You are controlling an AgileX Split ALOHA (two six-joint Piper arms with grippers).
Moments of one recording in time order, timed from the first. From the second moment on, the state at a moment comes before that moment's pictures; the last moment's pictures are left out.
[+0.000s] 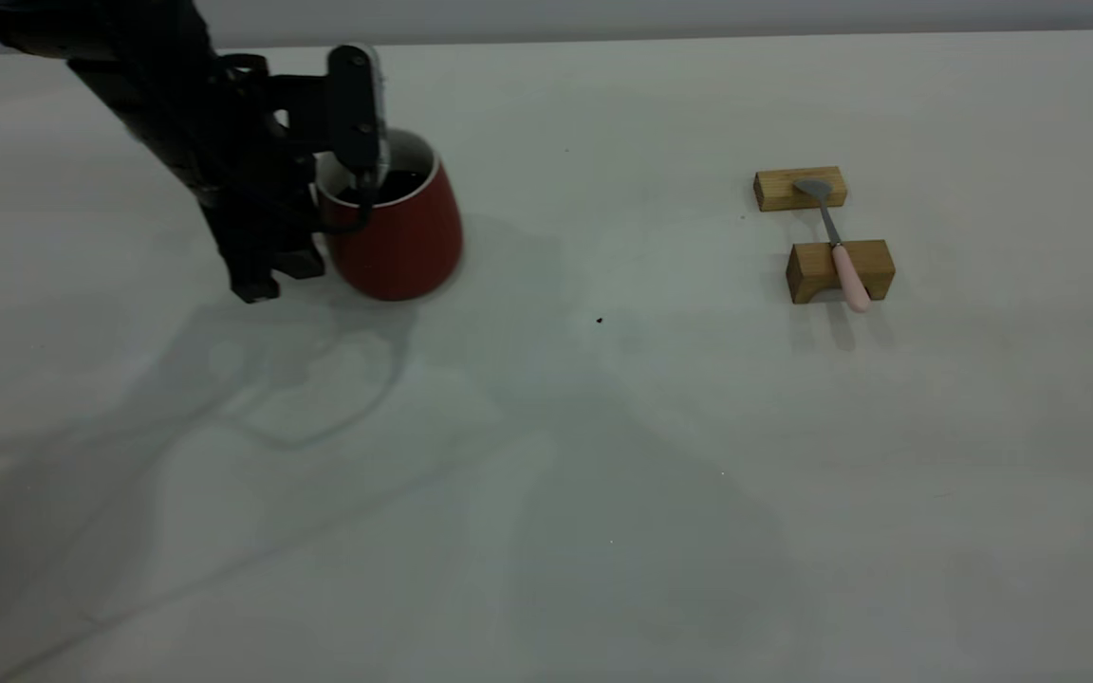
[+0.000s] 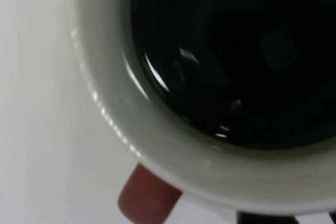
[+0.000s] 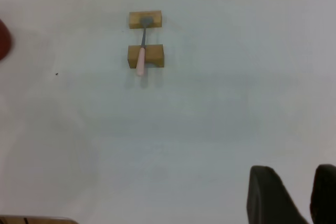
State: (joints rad) left arm -0.28 2.32 -1.22 -0.06 0.06 1.22; right arm 0.08 0.02 -0.47 0.01 1.14 0.04
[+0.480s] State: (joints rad) left arm -0.39 2.32 -1.22 -0.06 0.00 1.14; right arm 0.08 0.02 -0.47 0.01 1.14 0.04
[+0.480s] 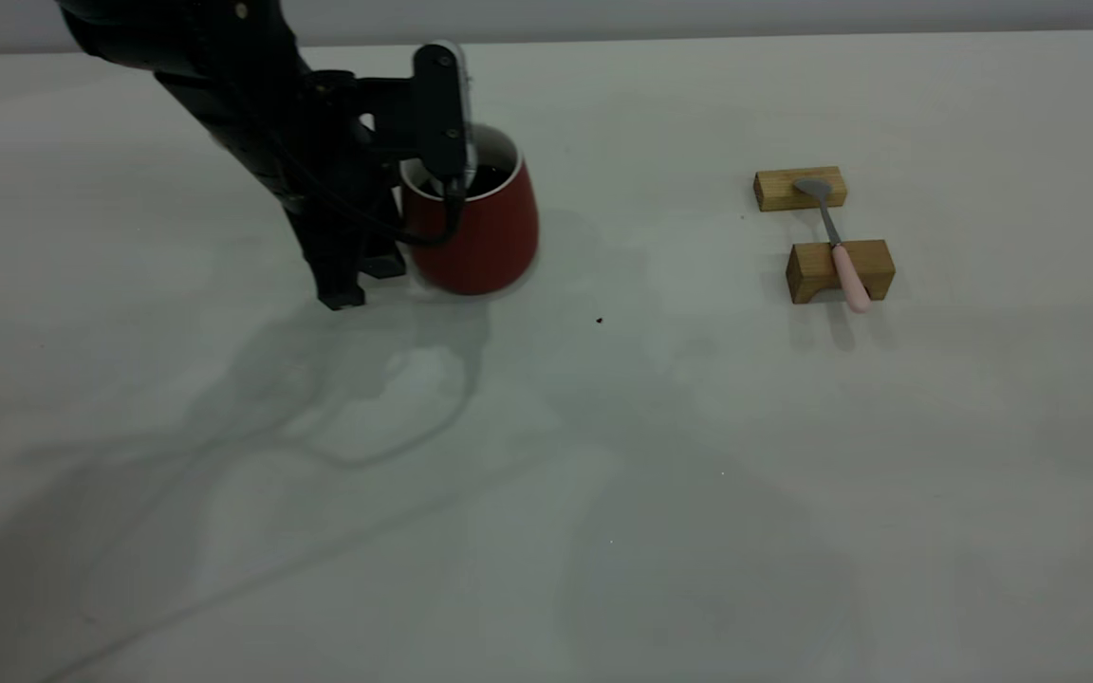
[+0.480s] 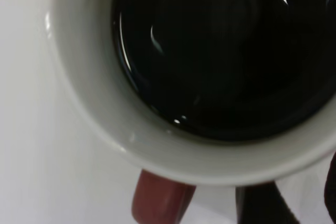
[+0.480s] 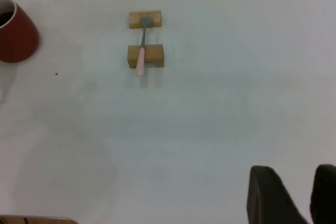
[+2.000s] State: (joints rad) left arm -0.27 2.32 -1.41 -0.06 0.19 1.12; right arm 0.08 0.02 -0.47 0.01 1.14 0.04
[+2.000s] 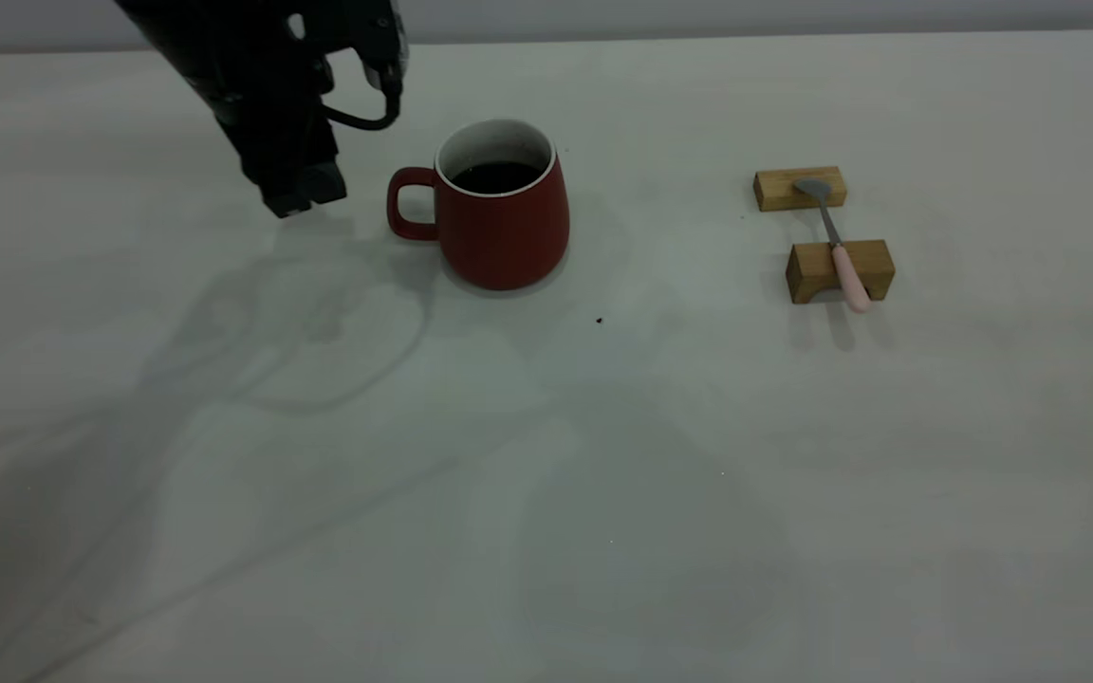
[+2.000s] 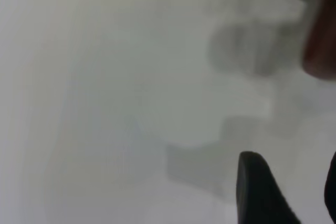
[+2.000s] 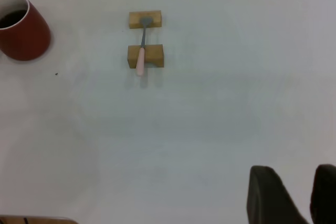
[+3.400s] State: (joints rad) left arm -0.44 2.41 -1.49 -0.14 0.18 1.12; right arm 0.08 0.02 -0.47 0.01 1.14 0.04
